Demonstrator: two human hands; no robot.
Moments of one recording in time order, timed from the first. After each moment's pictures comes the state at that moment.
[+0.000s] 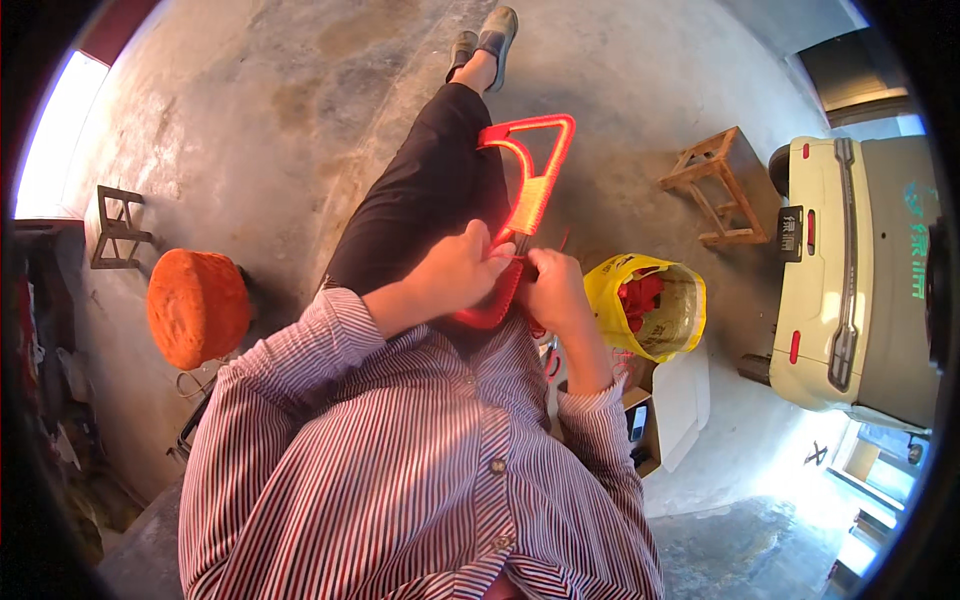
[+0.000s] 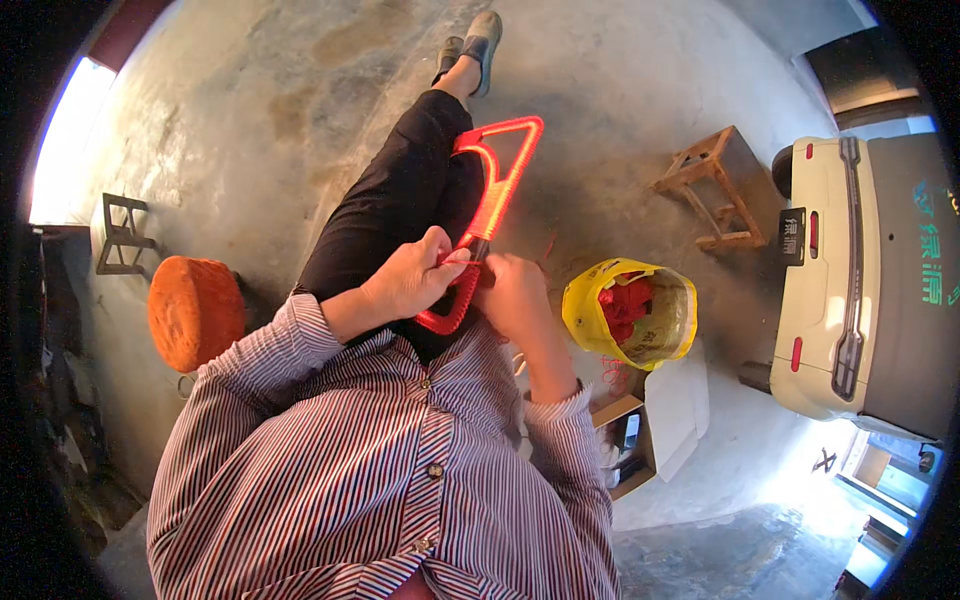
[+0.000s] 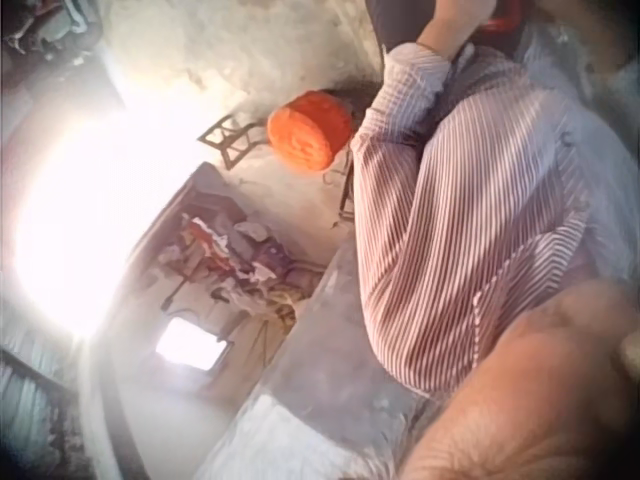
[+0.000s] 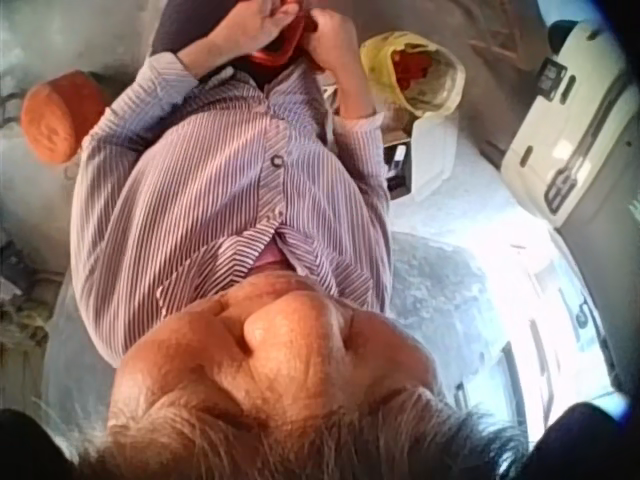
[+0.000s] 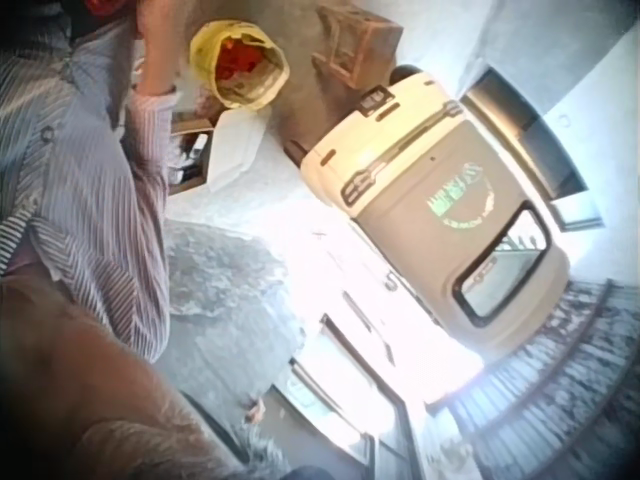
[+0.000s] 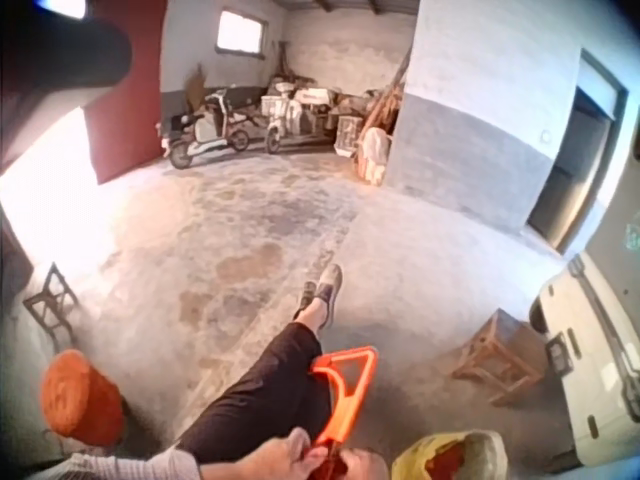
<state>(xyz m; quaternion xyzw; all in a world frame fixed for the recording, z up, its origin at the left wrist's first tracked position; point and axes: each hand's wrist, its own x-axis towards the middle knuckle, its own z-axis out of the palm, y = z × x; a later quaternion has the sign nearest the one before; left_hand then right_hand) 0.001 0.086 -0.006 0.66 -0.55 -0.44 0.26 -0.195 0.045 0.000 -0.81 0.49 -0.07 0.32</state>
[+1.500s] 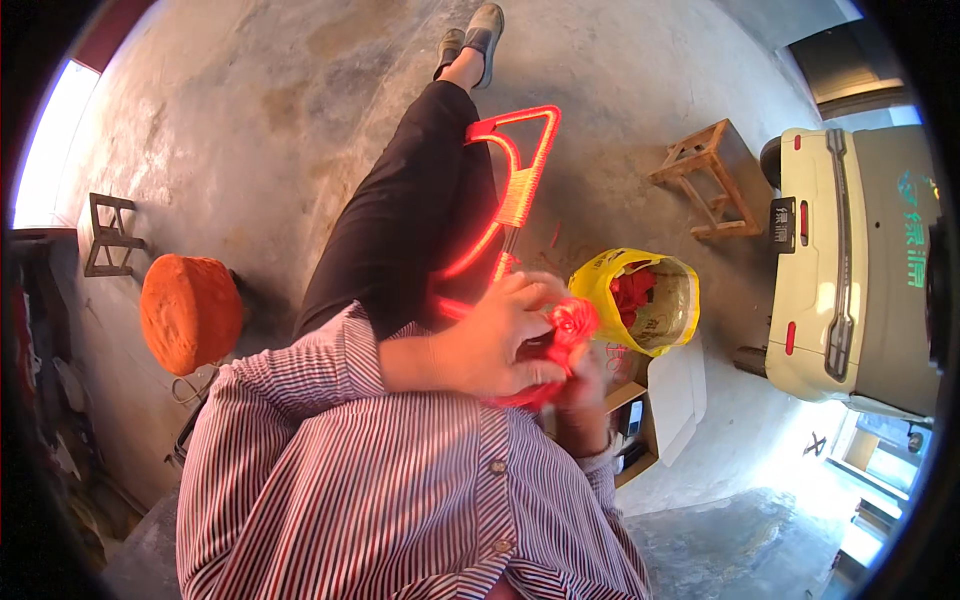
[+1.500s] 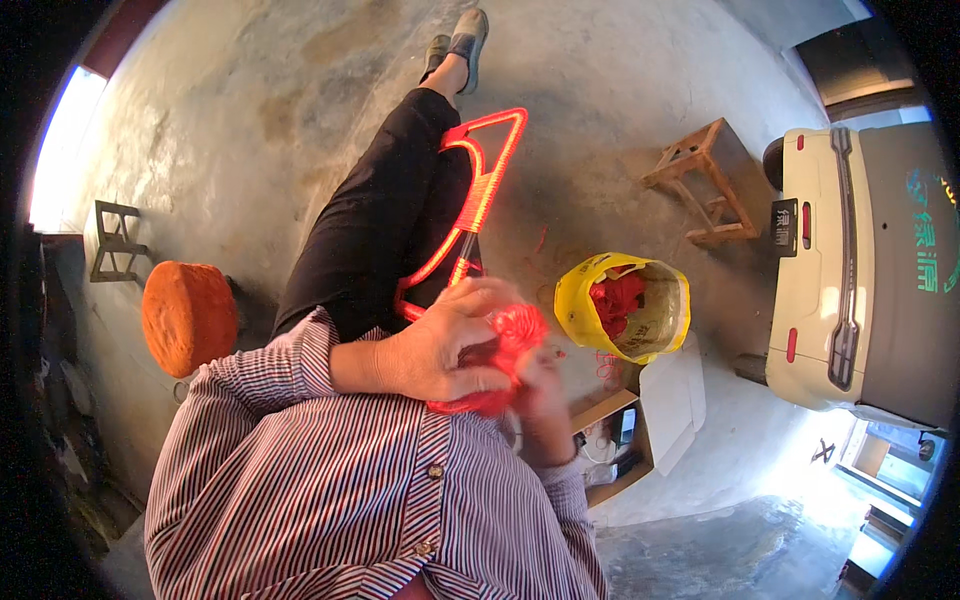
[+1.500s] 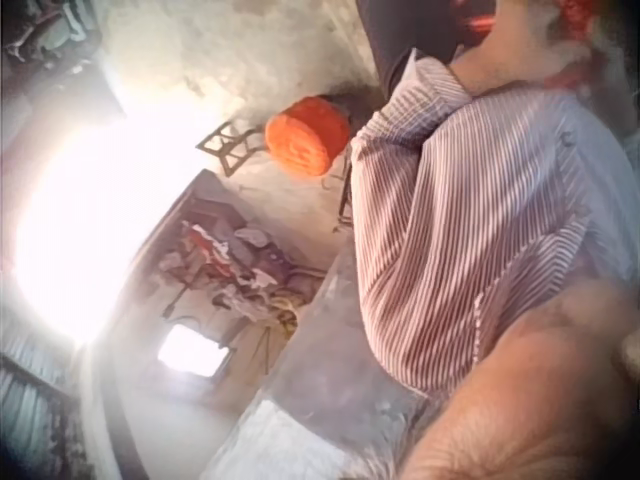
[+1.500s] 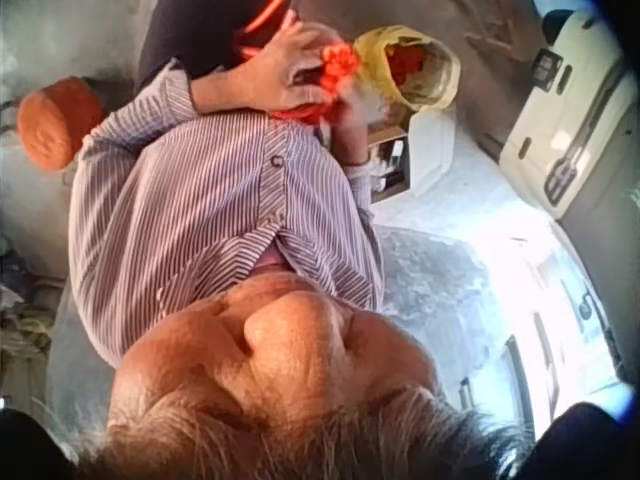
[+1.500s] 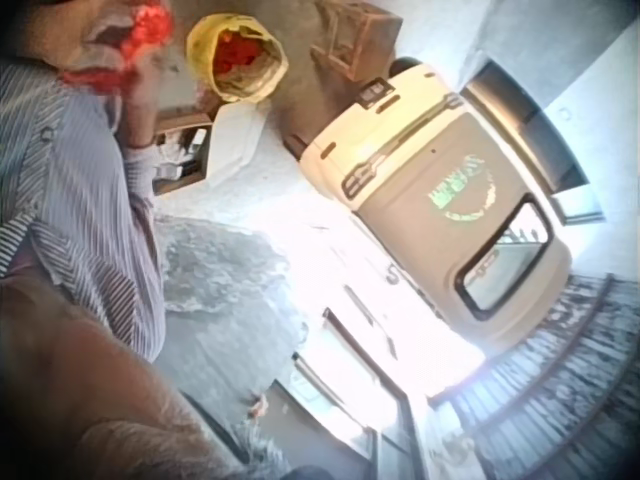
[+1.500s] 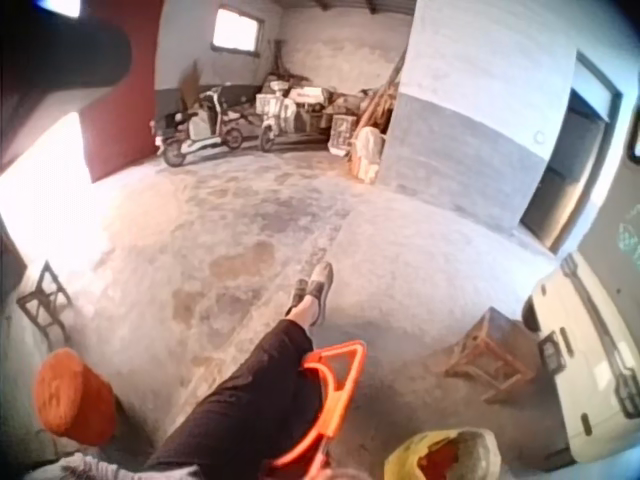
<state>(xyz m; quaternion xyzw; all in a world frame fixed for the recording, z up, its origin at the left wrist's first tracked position) -0.040 0.123 0.044 0.37 -0.75 -0.38 0.41 -0.266 0.163 -0.001 -0.31 0.40 -0.47 0.72</state>
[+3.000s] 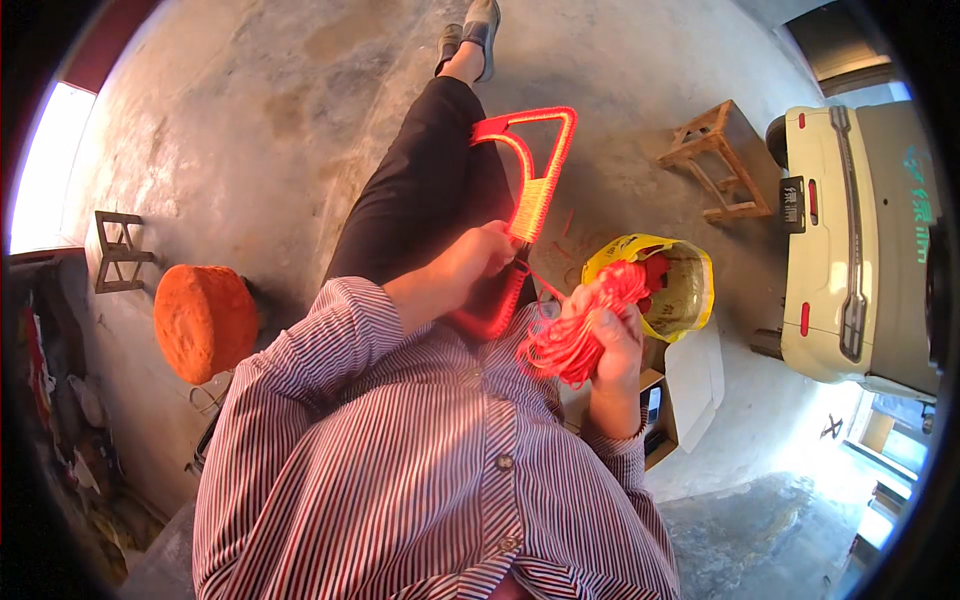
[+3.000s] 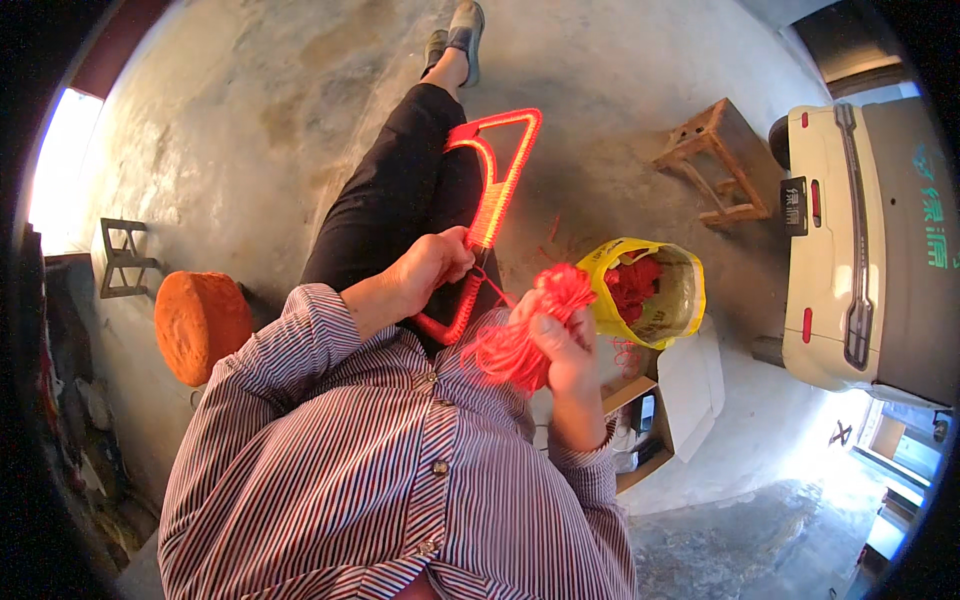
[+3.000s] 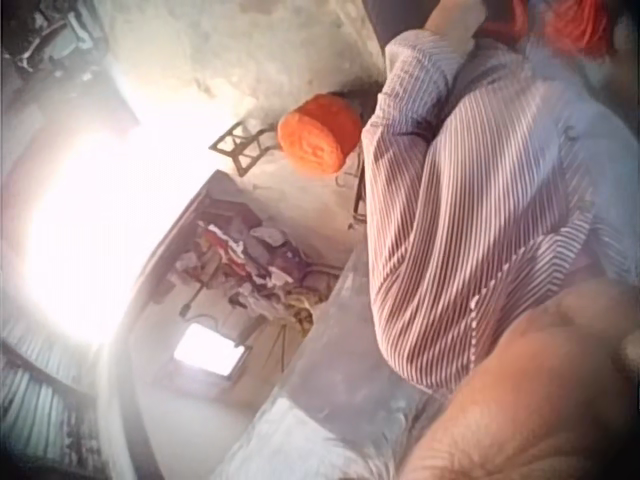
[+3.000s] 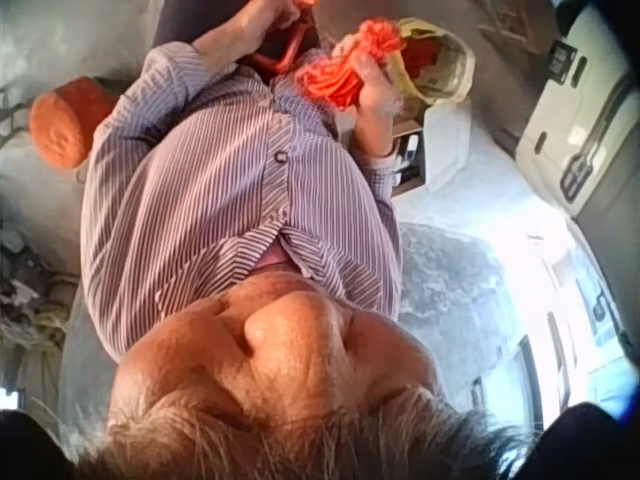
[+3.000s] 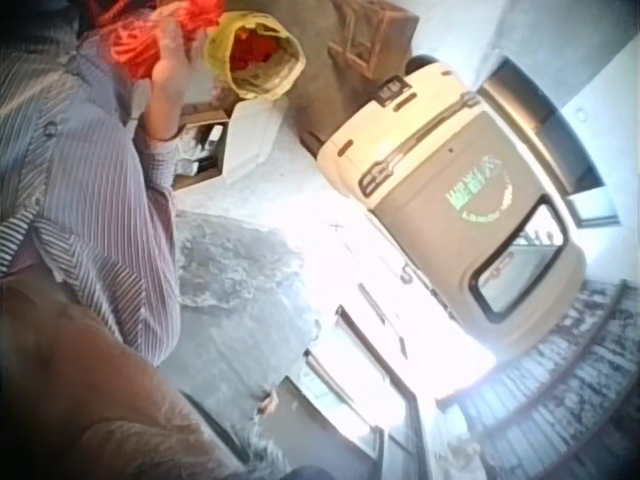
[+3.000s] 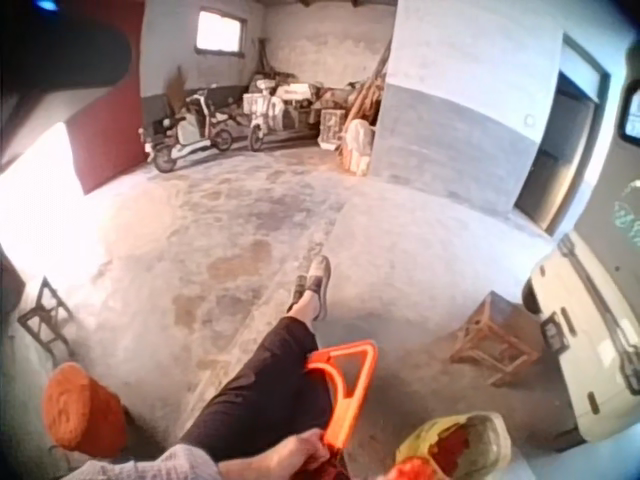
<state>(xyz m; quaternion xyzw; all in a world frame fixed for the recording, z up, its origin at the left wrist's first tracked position) -0.015 0.076 -0.017 0.48 -0.21 -0.76 0.38 -0.241 0.118 0.027 -0.32 0.23 -0.47 0.79</state>
